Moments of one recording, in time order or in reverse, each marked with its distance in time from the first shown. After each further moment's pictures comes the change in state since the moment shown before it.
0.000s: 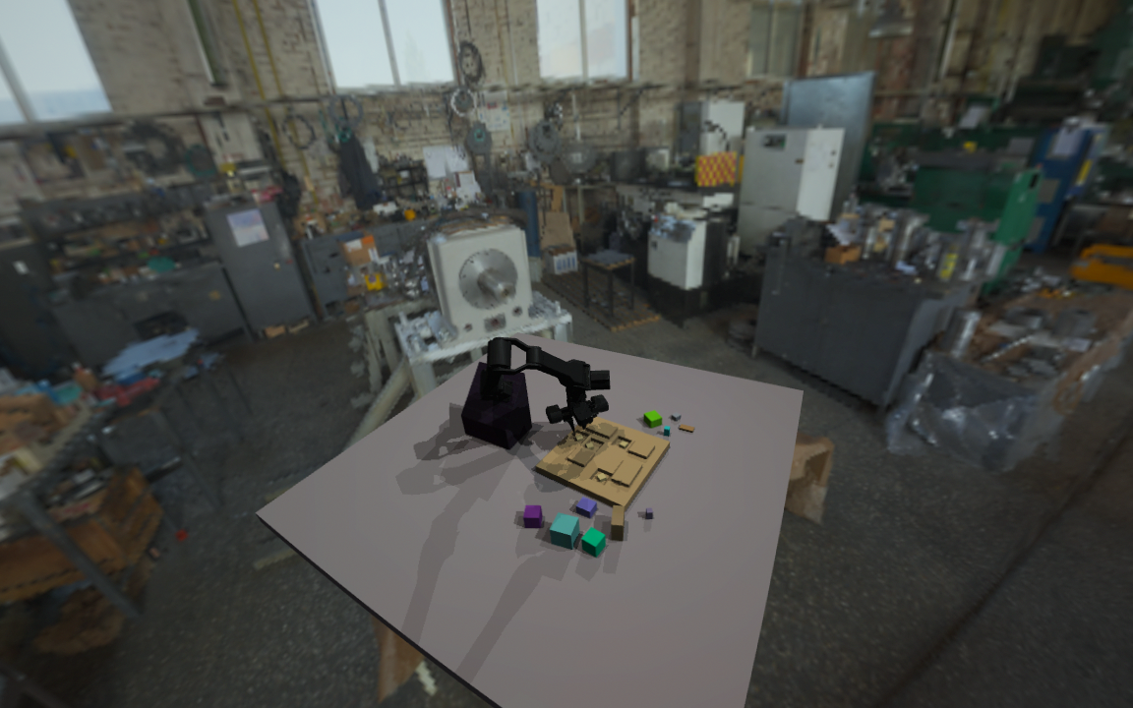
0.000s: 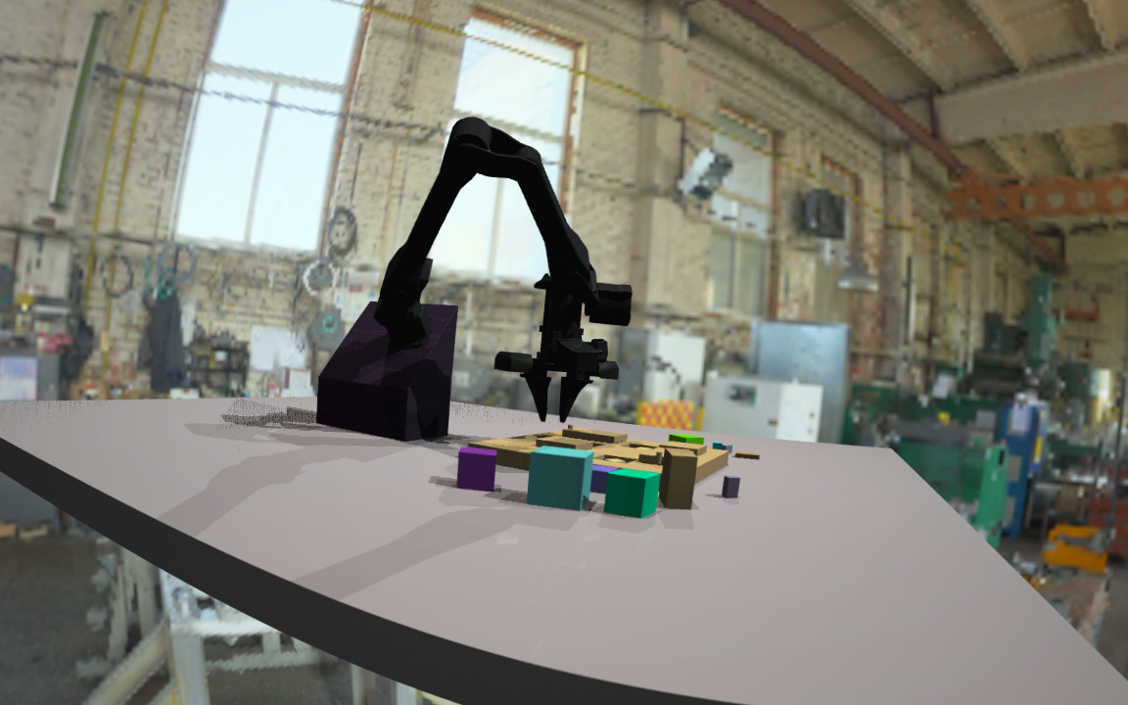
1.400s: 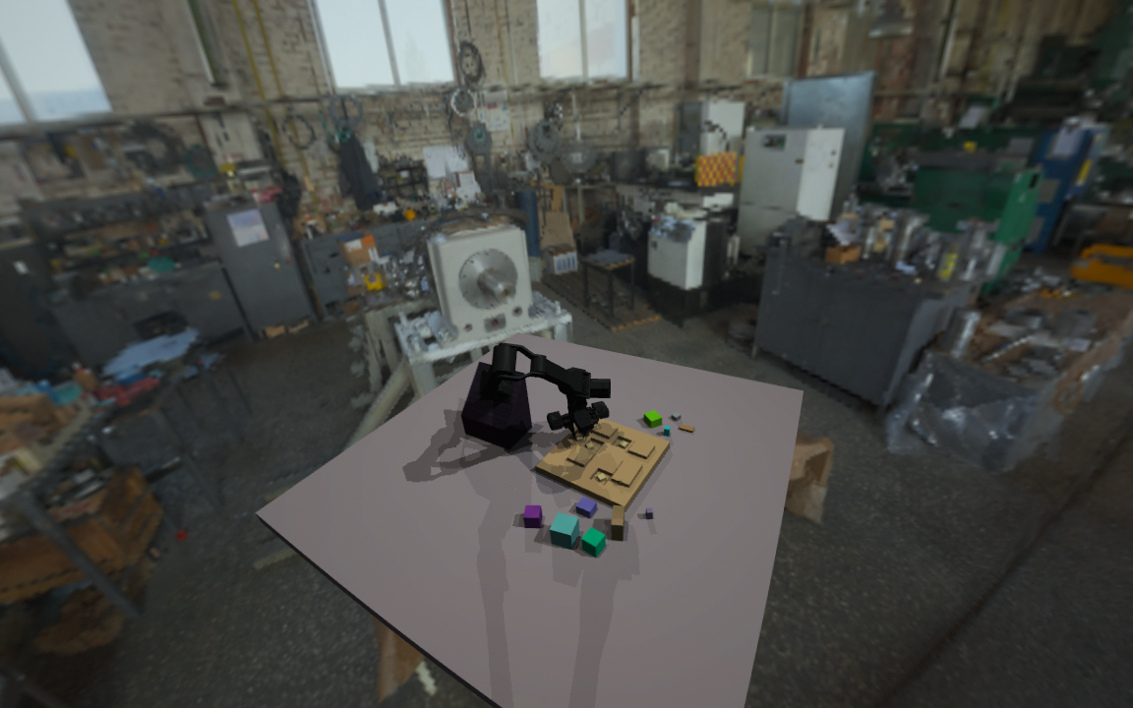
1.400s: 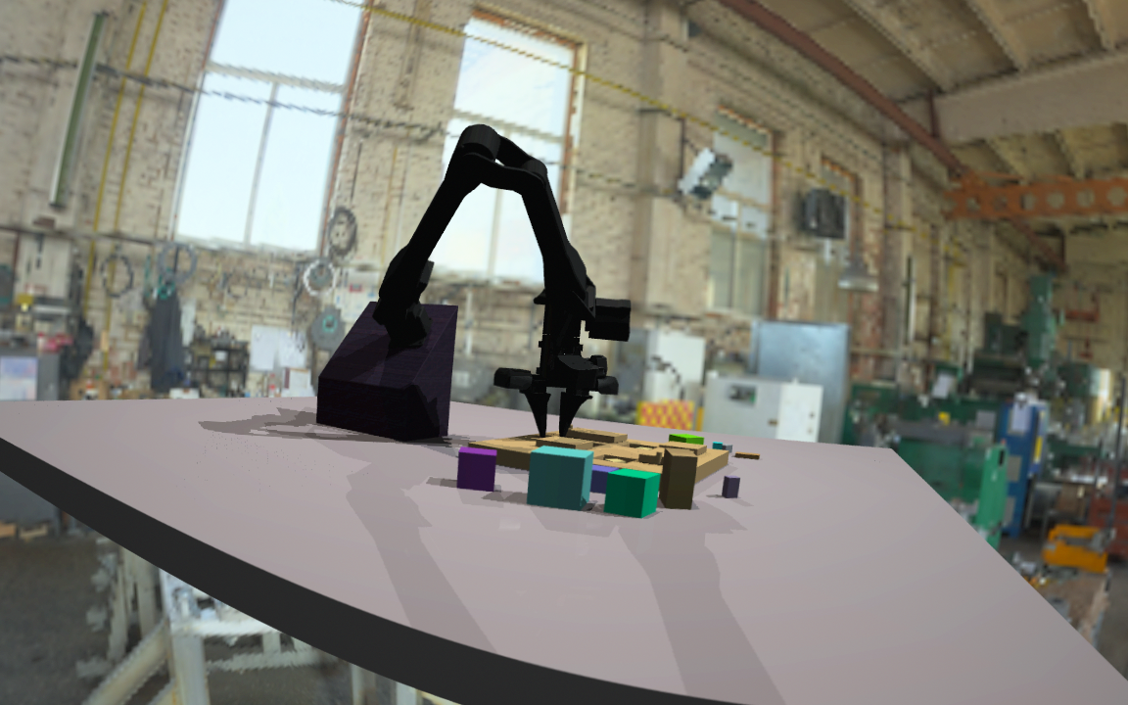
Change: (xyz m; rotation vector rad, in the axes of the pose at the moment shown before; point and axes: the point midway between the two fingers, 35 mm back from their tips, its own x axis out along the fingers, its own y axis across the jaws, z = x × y) arm 0.024 0.000 0.002 0.003 -0.002 0.002
